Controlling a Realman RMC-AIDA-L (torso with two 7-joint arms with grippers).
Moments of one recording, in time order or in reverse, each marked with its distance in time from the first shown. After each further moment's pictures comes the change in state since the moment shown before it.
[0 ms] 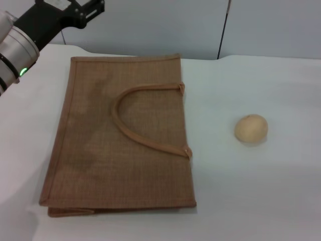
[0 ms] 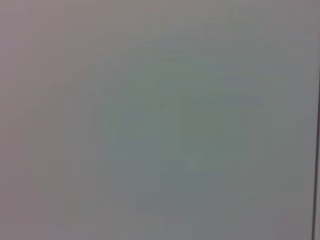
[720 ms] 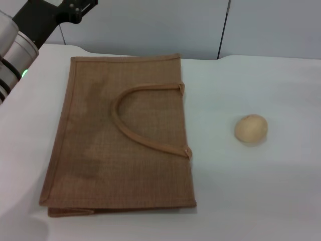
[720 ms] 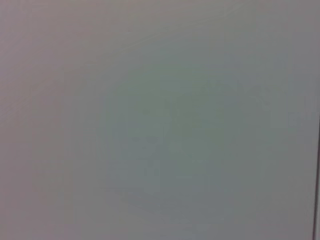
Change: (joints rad) left arm 0.073 0.000 0.166 0.086 -0.346 0.081 0.332; right arm 0.004 0.000 0.000 0.000 -0.001 0.022 0.000
